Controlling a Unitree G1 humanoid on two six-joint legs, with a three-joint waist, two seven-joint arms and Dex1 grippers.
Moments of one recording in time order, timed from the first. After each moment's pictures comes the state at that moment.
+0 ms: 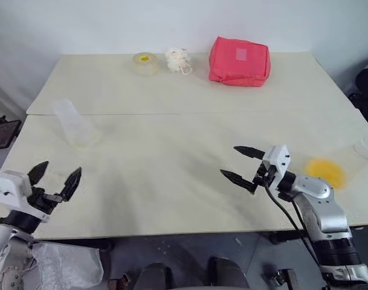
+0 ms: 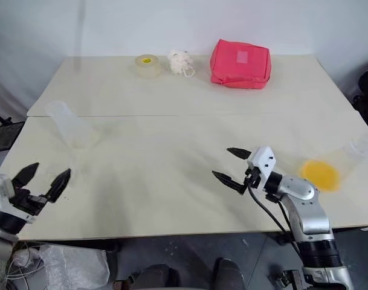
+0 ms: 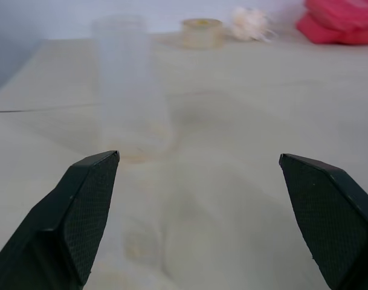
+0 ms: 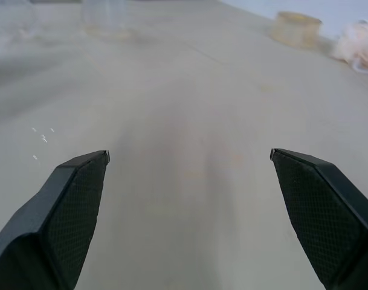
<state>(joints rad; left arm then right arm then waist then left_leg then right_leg) 0.23 0.49 0.63 -0.44 -0.58 0.35 -0.34 -0.28 -0.52 -0.04 -0.02 0.38 0.07 0.95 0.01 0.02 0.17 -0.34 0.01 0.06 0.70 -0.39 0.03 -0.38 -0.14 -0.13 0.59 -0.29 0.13</state>
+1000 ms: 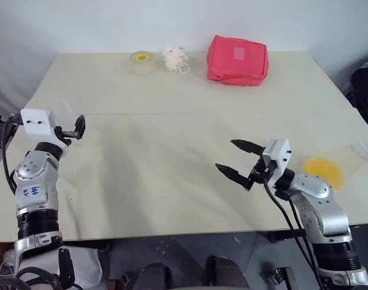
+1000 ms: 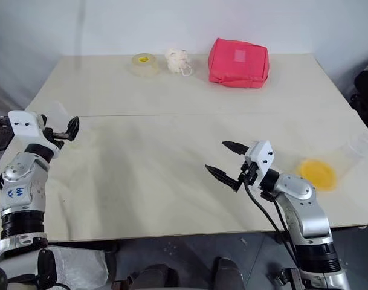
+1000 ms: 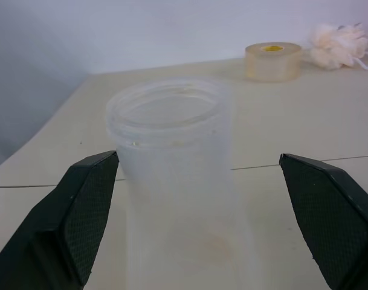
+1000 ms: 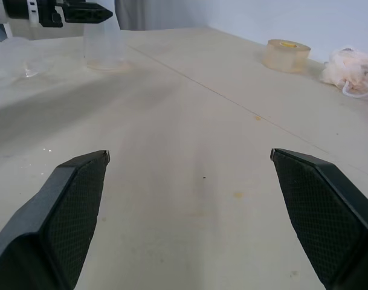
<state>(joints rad) -0.53 0.57 0.39 0.39 -0.24 0.11 -0.22 -0.25 -0.50 -0.05 -0.19 0.42 0.17 0.86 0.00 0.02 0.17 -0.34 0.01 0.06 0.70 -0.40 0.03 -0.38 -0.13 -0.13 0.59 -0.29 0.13</state>
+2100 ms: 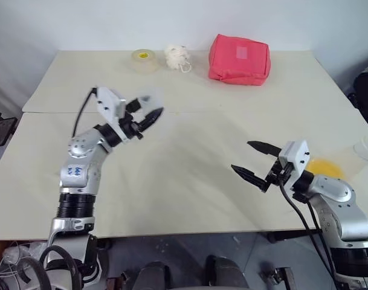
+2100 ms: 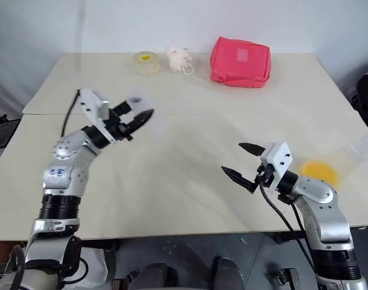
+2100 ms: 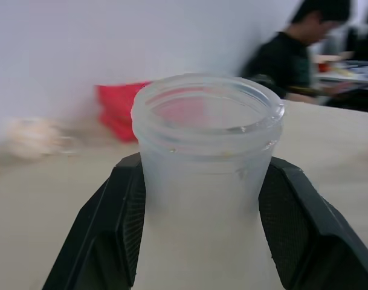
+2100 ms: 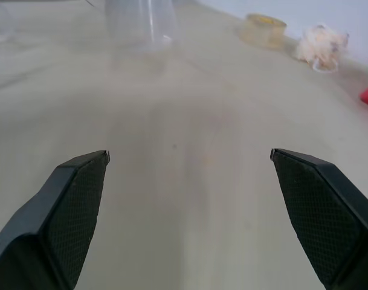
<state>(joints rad) -0.65 0.39 0.06 0.13 -0.41 0.24 -0.70 -0.16 -0.59 -0.16 -0.20 0.42 0.17 0.88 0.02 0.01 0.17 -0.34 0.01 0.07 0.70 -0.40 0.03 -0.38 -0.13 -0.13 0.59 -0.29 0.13</state>
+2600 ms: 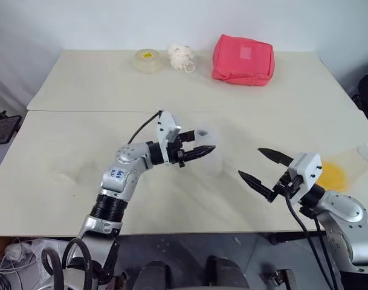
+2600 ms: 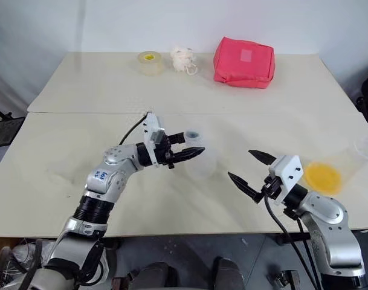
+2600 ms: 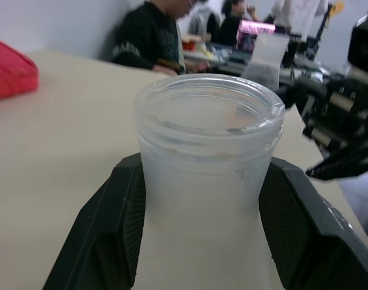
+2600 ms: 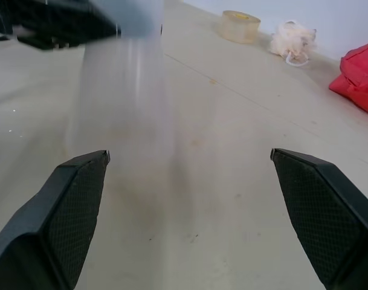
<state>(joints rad) -0.68 0.25 -0.14 0.18 -0.38 0.31 -0.87 0.01 -0.58 -0.21 -0.37 0.43 0.18 0.76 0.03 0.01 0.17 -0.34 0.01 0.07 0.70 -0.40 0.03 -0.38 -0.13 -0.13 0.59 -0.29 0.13</state>
